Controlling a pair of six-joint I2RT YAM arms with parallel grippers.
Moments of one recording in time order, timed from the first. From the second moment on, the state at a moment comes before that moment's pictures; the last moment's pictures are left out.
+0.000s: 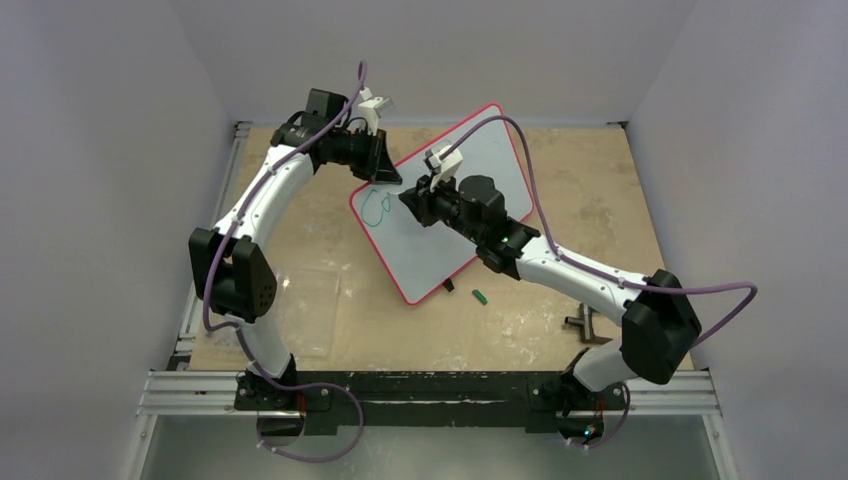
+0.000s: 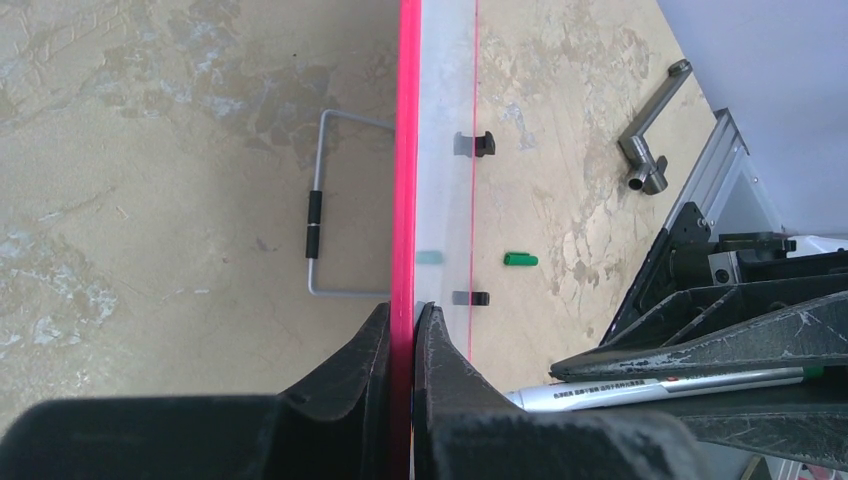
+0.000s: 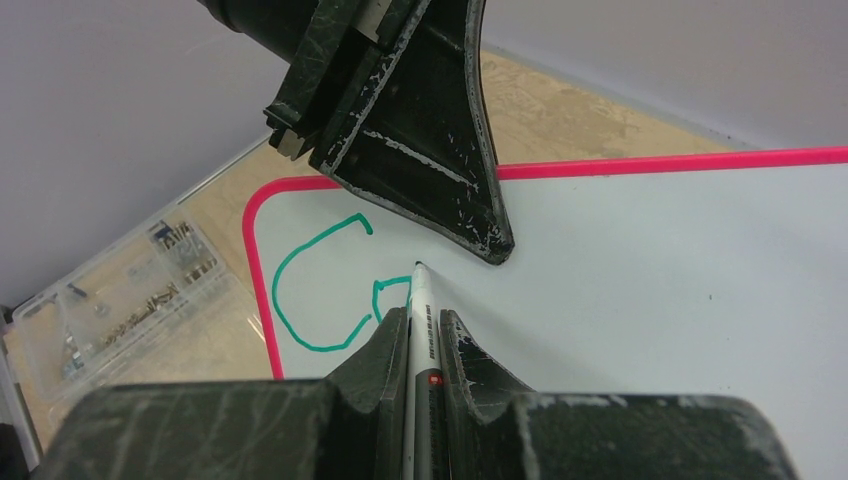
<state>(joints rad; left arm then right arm) -0.28 1.80 1.74 -0.75 0.72 0.01 0.80 1.47 1.07 0.28 0.02 0.16</state>
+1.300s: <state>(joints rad) -0.29 1.79 1.74 -0.75 0.70 0.01 0.77 1.44 1.06 0.25 0.10 0.17</state>
